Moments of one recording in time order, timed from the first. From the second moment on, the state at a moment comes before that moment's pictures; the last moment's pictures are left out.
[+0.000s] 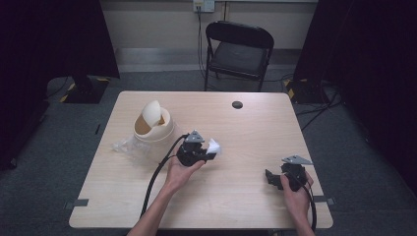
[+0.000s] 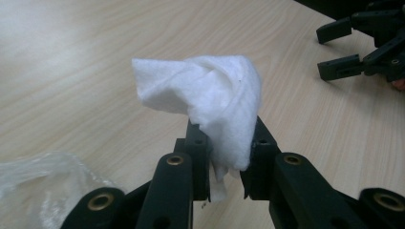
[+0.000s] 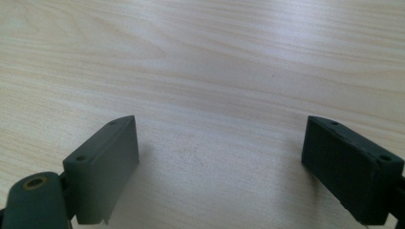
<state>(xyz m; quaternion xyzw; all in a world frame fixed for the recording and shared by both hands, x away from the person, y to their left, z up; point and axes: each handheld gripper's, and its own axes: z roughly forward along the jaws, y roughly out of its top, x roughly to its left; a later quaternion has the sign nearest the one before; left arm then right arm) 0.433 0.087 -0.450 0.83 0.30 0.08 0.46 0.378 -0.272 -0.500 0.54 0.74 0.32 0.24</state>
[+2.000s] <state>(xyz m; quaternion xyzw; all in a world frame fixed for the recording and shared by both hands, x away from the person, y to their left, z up) 0.379 0.275 -0.351 0.76 0.34 0.18 0.52 0.378 -0.271 -0.500 0.54 0.74 0.32 0.24</state>
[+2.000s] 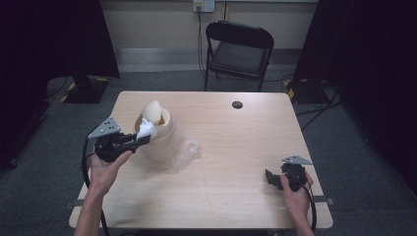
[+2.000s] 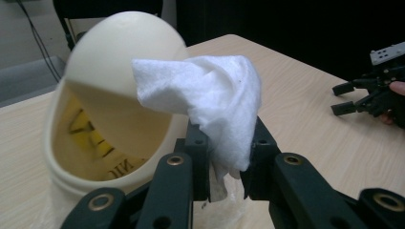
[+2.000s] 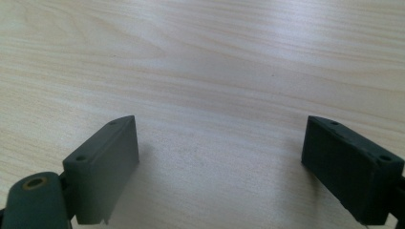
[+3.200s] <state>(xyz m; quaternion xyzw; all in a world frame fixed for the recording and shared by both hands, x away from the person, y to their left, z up) 0.440 0.294 -0.373 0.78 0.40 0.16 0.45 0.378 -0.271 -0.500 0.54 0.74 0.32 0.24</state>
